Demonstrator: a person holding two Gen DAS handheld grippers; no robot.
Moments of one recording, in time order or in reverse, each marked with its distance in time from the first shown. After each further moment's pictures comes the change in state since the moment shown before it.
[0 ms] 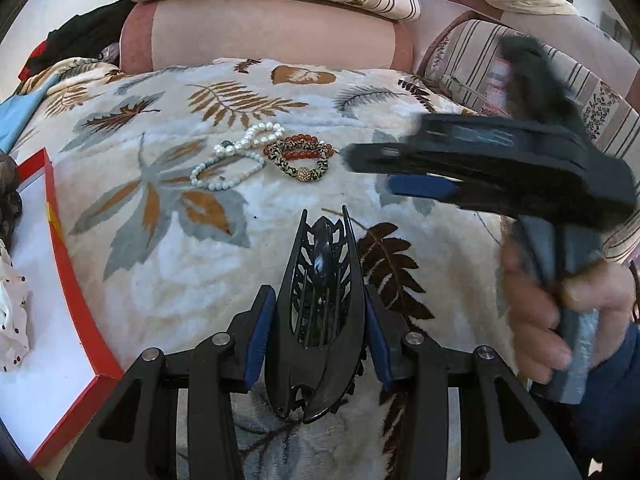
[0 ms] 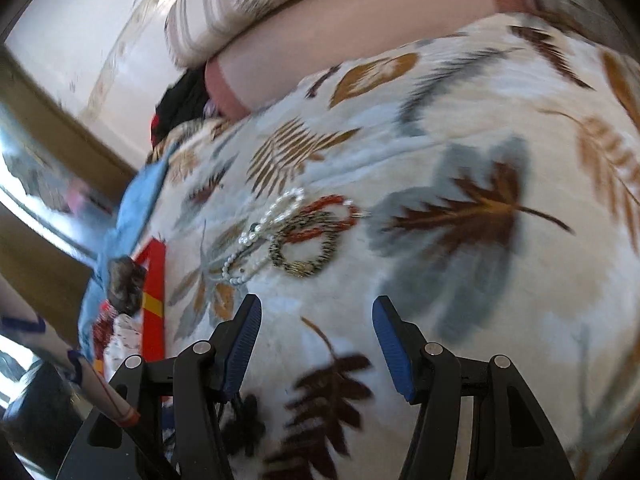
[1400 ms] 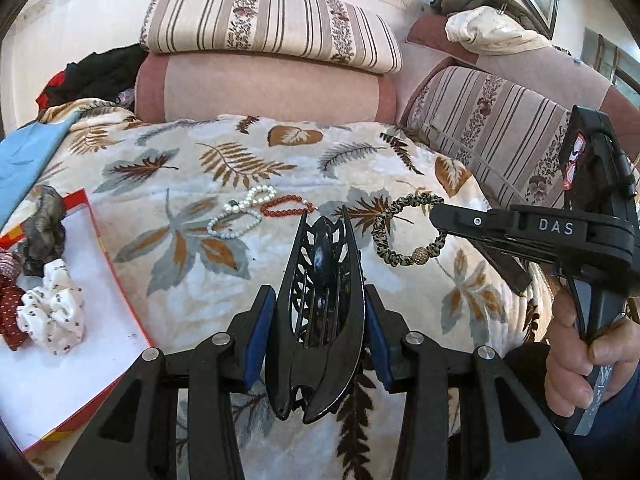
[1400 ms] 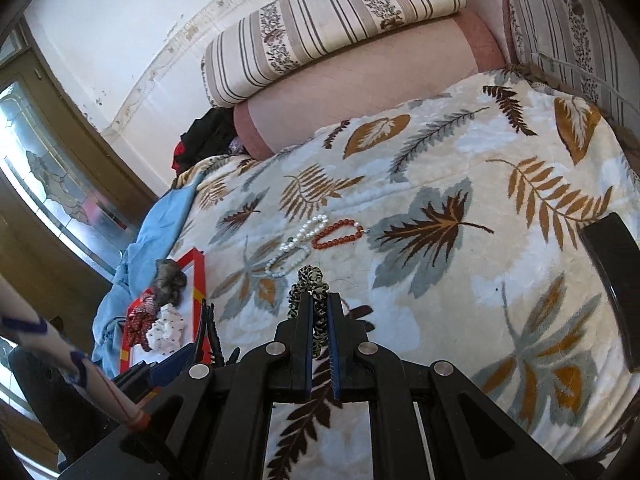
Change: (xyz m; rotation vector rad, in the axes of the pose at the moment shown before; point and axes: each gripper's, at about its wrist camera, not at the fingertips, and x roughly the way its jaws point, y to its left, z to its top) left arm -0.084 -0.020 0.000 0.000 -0.168 -0.001; right arm -0.122 0.029 -0.045 -0.035 -0.171 -0.001
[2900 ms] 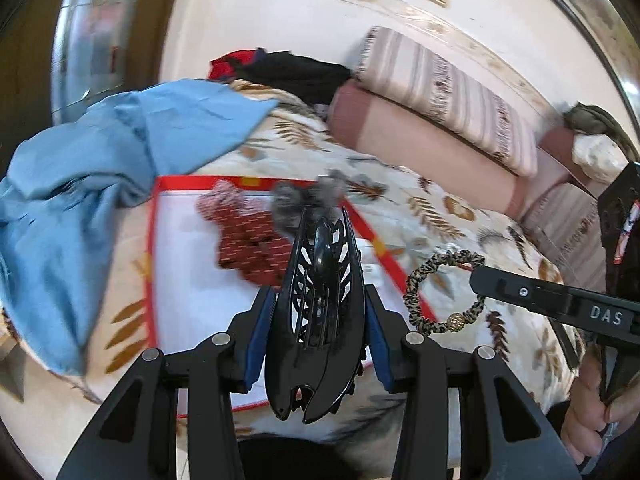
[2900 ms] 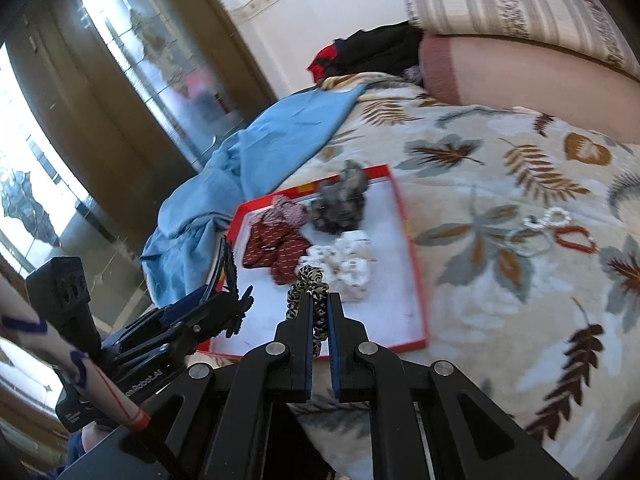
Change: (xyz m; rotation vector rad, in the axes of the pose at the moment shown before) left arm -0.147 0.195 -0.069 -0.388 -0.171 0.308; right arm 0.086 0.233 -0.067 -0.398 0.235 0.241
